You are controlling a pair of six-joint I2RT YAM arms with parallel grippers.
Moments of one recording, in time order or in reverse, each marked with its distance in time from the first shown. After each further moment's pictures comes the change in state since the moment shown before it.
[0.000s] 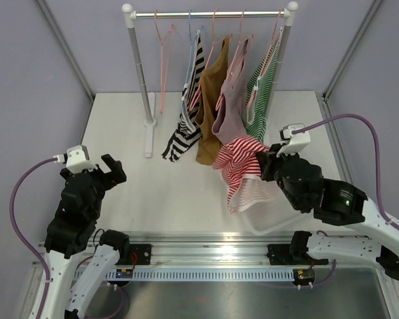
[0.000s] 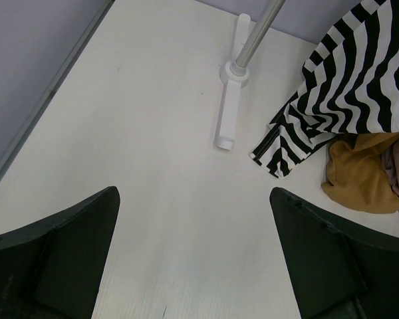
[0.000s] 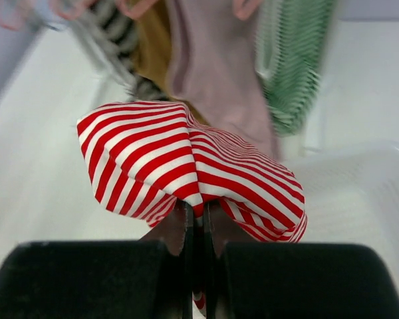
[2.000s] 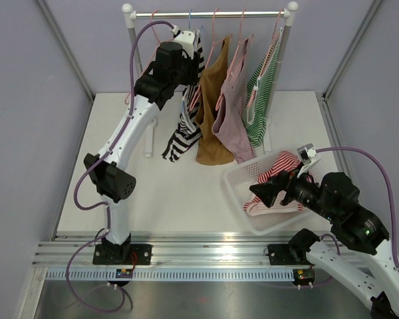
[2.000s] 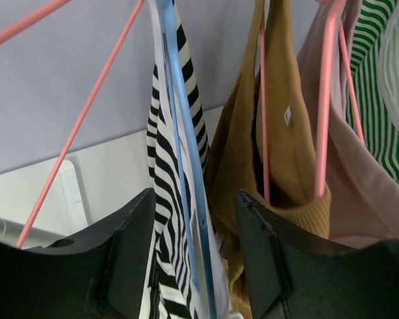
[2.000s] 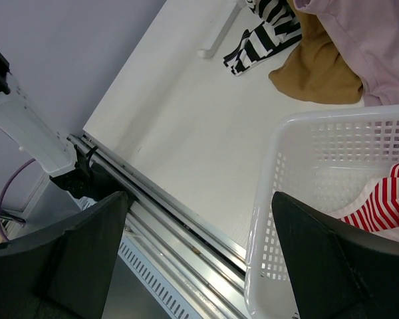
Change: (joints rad) left arm -0.203 1.542 1.403 0.127 0.284 0.295; right arm -0.483 -0.359 -0.274 -0.041 -0.891 0.076
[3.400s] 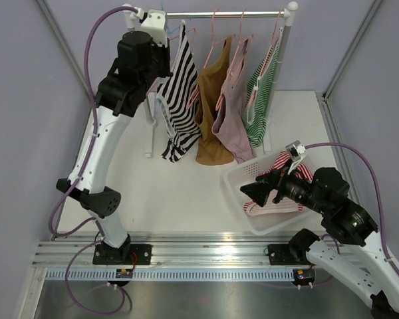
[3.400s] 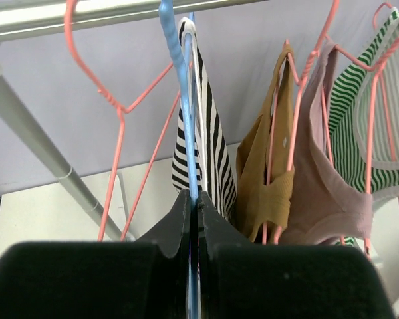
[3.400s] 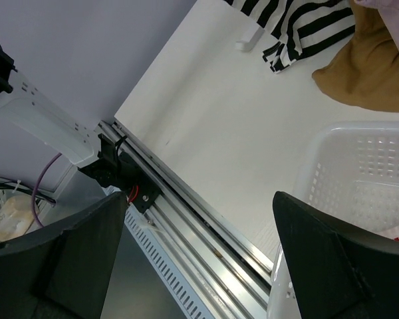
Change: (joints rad) left arm 0.000 -0.175 0.114 -0.139 -0.085 0.011; right arm 0.000 0.050 -0.060 0.134 -0.134 0.034
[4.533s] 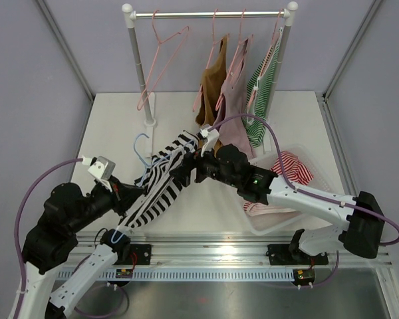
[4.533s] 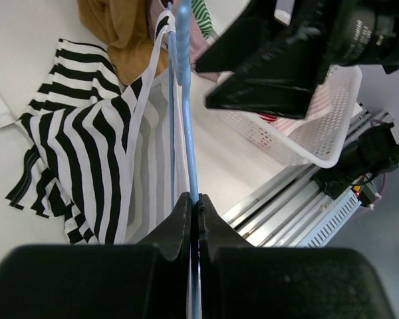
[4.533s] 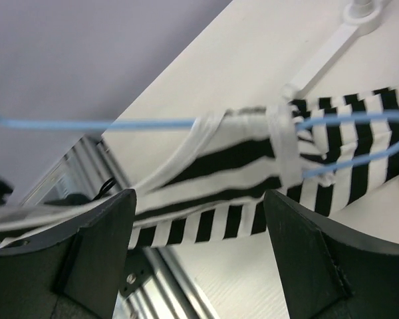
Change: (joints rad) left arm 0.000 -1.392 -1.340 -0.182 0.486 -0.228; right arm 0.377 0.785 0.142 0.663 0.253 -0.056
